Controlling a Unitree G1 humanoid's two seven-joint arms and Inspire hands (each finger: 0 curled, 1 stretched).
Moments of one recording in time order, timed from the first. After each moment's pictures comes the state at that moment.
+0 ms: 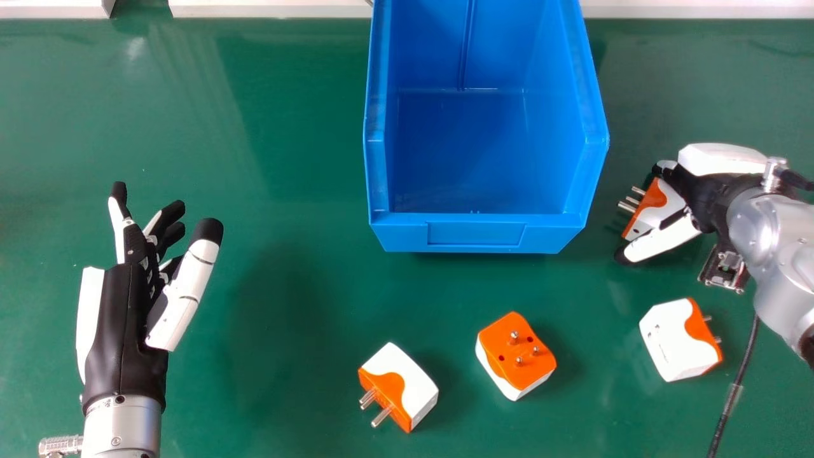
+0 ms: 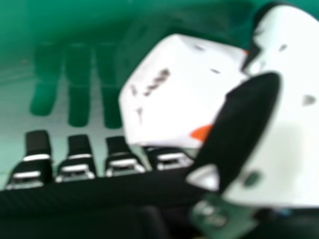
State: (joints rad) left arm 0.23 0.13 0.20 -0.02 0.07 -0.20 0.05; right arm -0.72 -0.59 0.49 0.75 -0.75 0.25 0.33
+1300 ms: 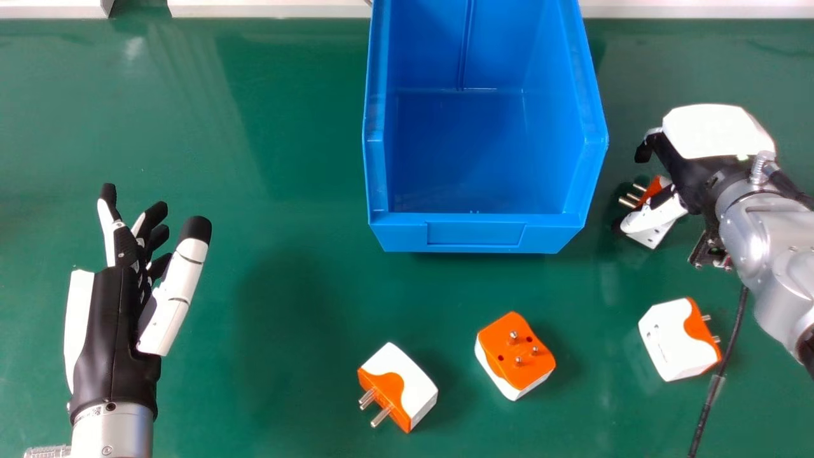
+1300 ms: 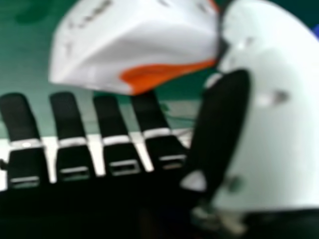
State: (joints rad) left arm 0.29 0.13 0.19 -0.16 0.08 -0.10 0.04; right arm -0.72 -0.58 0.50 0.83 -0.79 0.08 -0.02
